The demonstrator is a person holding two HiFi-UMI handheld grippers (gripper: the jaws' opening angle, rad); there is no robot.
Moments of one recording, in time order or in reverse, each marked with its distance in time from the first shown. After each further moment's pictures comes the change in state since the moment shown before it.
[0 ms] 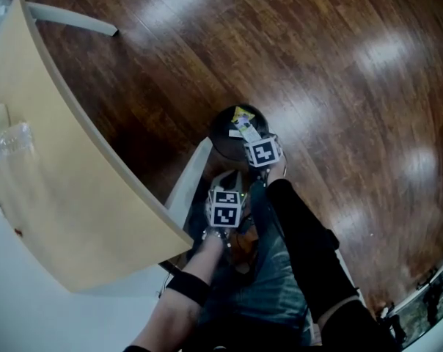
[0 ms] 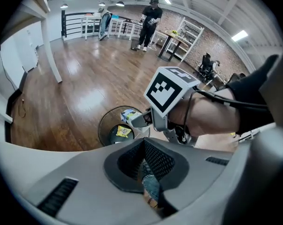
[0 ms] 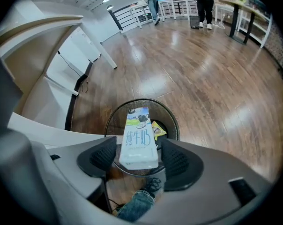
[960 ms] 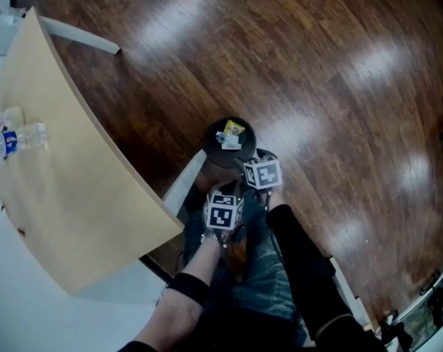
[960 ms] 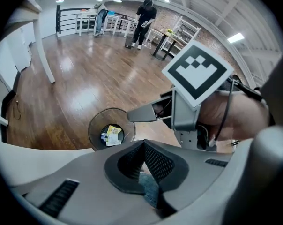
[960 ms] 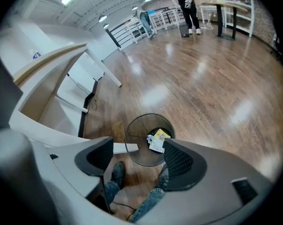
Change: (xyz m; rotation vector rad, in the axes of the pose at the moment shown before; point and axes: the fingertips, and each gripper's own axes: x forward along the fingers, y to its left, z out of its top) left arm -0.029 -0.049 0.010 0.010 0.033 -0.075; right arm -0.113 0.022 0.001 0.082 -0.182 0.096
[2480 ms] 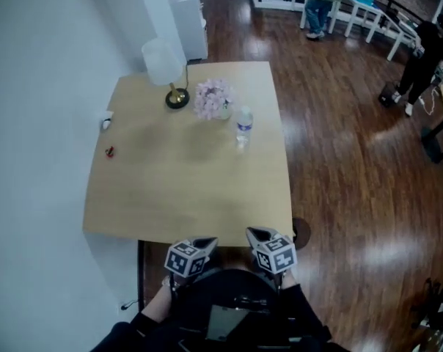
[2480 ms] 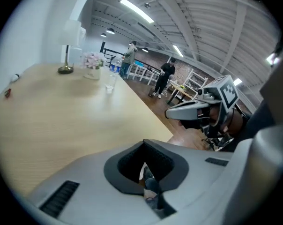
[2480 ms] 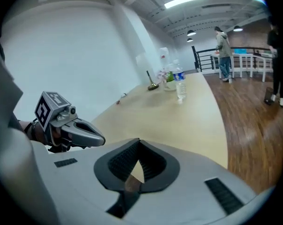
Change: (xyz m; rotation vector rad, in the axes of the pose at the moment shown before) left arm -0.514 0.143 -0.107 -0.221 -0.523 0.098; right arm -0.258 0.515 -0.013 -0.796 -0.139 0.412
